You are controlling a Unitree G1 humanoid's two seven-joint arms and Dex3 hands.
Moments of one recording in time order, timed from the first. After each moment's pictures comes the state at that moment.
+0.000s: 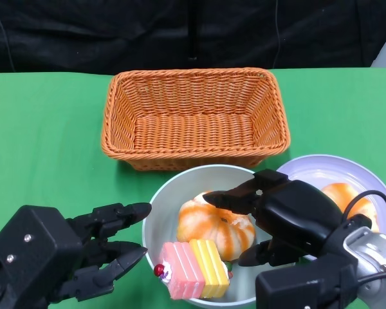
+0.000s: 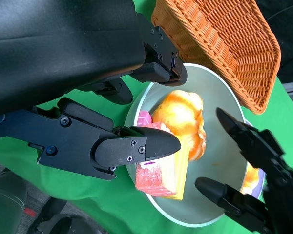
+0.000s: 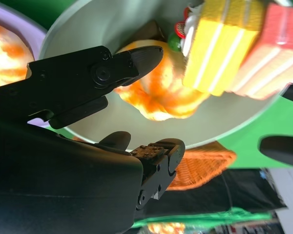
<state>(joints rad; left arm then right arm) 0.18 0.35 -0.05 -0.58 -0.08 0.59 -0.36 -0.22 -0.30 0.44 -0.07 -0.78 -0.12 0.25</state>
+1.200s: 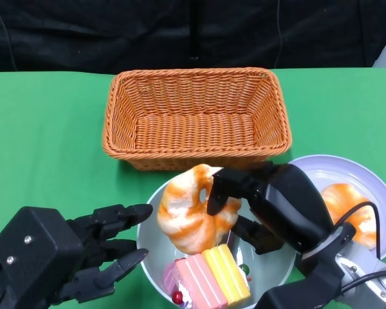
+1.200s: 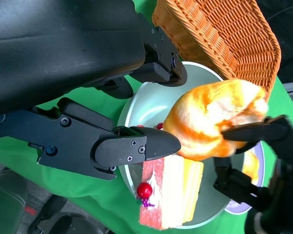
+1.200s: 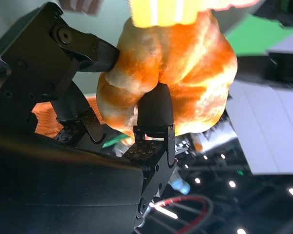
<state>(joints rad) 0.19 0.35 -0.05 -0.59 -0.08 0.60 -0.36 -0.34 -0.22 0.48 0.32 -0.82 -0.54 -0.51</state>
